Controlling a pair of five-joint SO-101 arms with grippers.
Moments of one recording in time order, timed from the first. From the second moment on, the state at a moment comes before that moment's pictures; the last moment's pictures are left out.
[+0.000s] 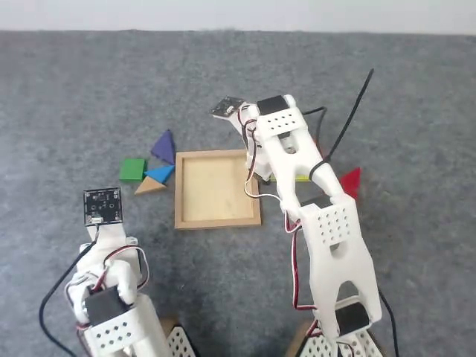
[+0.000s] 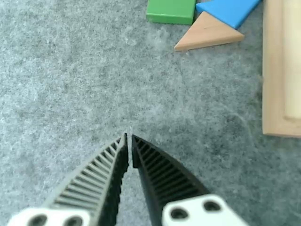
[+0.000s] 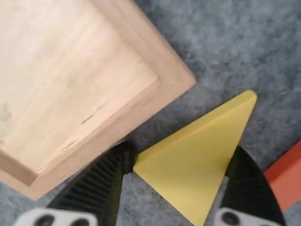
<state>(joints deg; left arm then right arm) -30.5 -103.7 97.0 72.6 -10.4 -24.6 52.2 -39.9 89.5 31.6</state>
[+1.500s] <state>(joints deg) -30.5 -103.7 97.0 72.6 -10.4 -15.0 15.6 4.6 89.2 83.6</state>
